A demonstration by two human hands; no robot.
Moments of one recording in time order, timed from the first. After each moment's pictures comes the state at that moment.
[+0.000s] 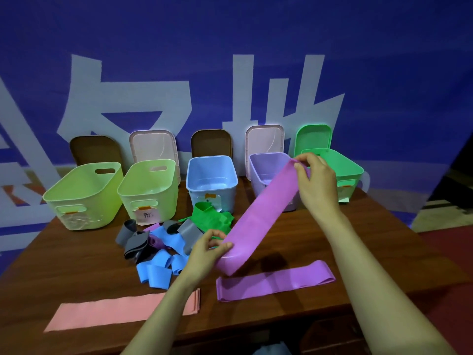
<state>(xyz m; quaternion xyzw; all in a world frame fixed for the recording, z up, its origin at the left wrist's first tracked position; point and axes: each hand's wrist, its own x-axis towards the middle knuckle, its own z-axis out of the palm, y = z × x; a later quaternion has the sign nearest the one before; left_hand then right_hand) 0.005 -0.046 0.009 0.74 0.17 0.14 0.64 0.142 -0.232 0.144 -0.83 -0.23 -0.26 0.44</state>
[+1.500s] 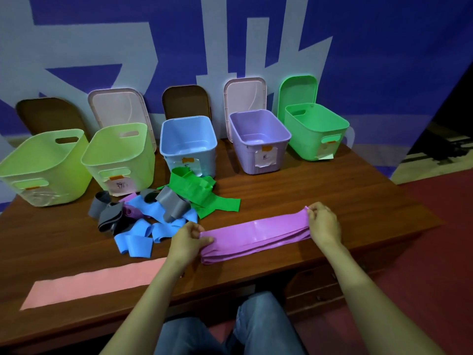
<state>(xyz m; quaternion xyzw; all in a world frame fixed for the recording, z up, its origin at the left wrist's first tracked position) 0.000 -0.048 -0.043 0.82 0.29 0.08 0.49 0.151 -0.318 -0.042 -0.95 -0.02 -0.05 0.32</state>
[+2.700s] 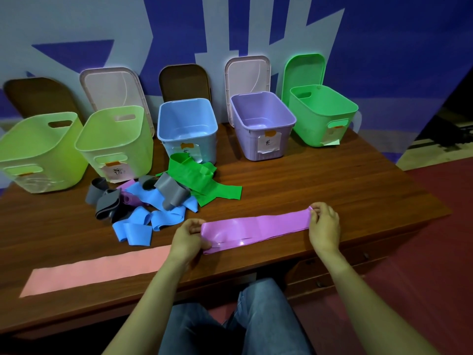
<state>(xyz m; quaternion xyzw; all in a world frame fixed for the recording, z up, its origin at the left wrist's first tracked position) -0.008 -0.060 -0.052 0.67 0.36 0.04 0.65 0.139 -0.320 -0.094 -0.92 -0.02 -0.13 0.37</state>
